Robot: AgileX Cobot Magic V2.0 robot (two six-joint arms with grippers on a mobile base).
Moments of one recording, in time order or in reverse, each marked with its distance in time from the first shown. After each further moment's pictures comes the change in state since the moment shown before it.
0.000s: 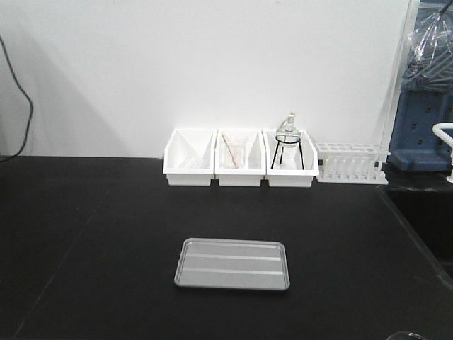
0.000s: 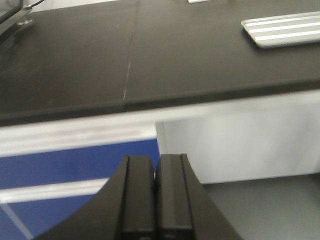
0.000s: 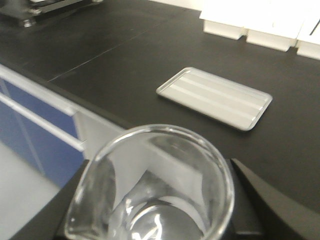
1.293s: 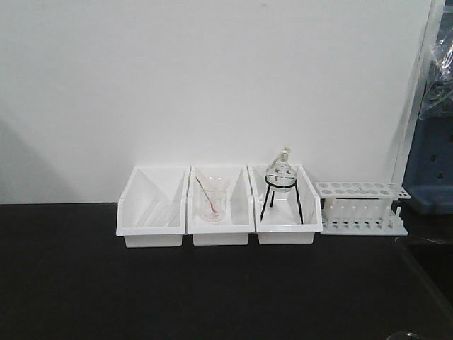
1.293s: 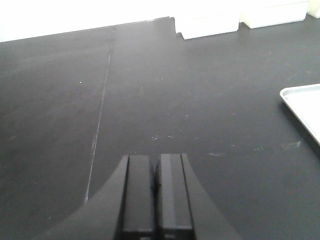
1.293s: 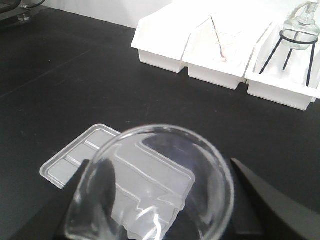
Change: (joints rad) left arm 0.000 0.000 0.000 0.000 0.000 0.000; right arm 0.000 0.000 0.000 0.000 0.000 0.000
